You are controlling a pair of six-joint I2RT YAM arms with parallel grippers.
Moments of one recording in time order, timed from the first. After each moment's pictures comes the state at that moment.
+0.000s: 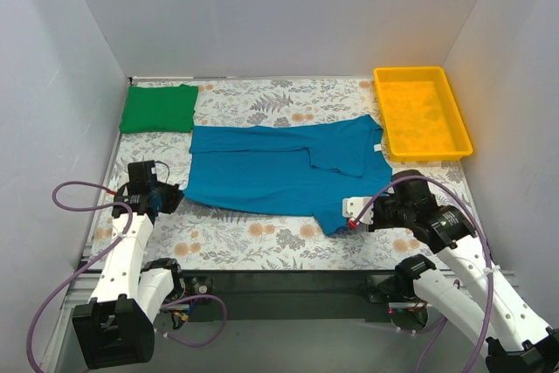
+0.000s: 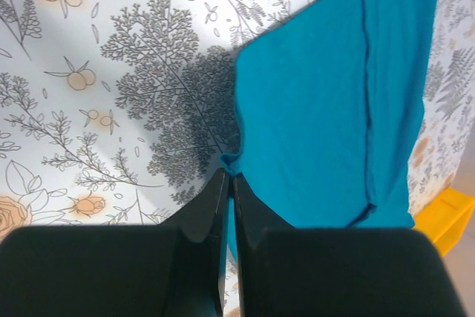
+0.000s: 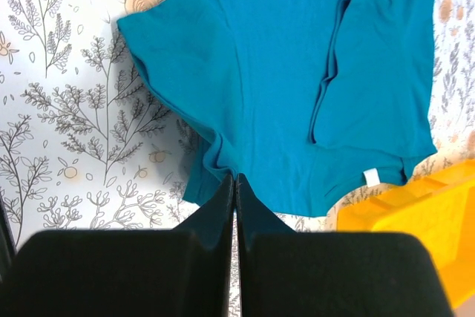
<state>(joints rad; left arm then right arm) 0.11 0.89 0.60 -0.66 -0.03 -1.16 0.49 0.64 0.66 -0.88 -0.34 -1.10</state>
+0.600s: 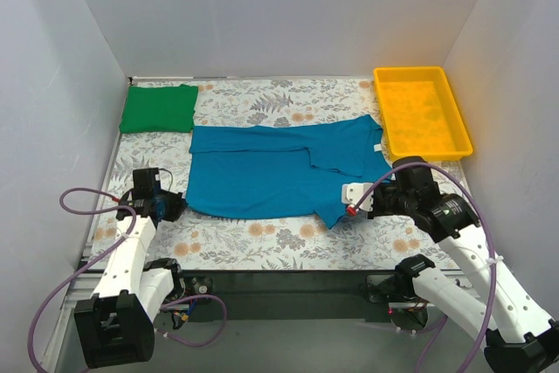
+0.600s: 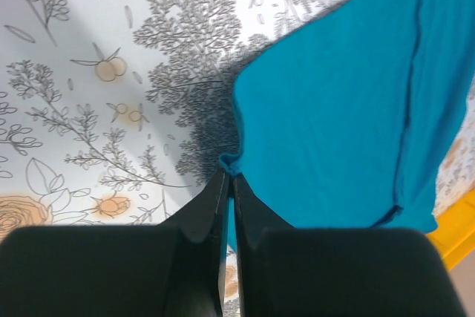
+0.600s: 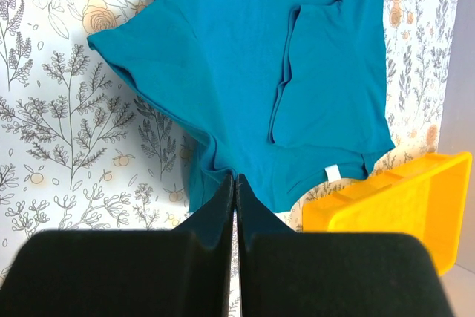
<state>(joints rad) 0.11 0.89 0.54 -0.64 -0.01 -1.16 0.48 0.72 0.80 -0.87 -0.33 -1.10</state>
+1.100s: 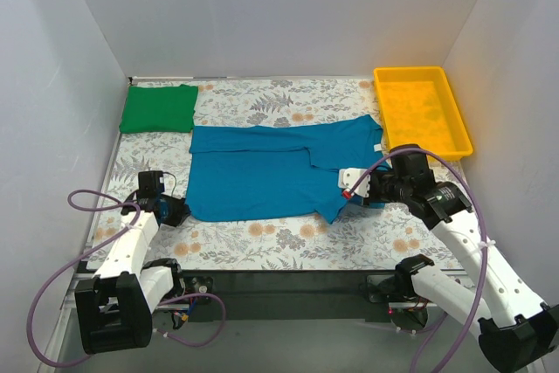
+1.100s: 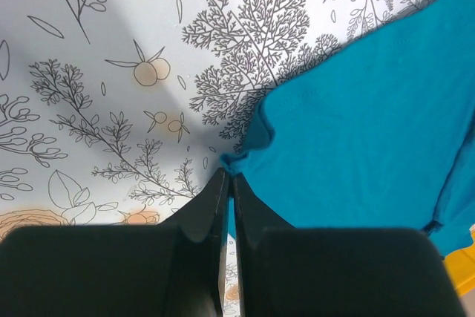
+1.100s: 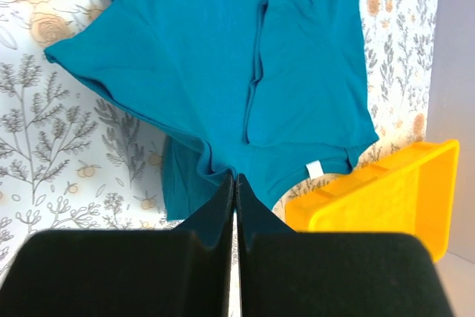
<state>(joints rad) 0.11 0.99 0.46 -0.59 0.00 -1.16 0.46 0.82 0.83 -0.80 -0.31 -1.09</state>
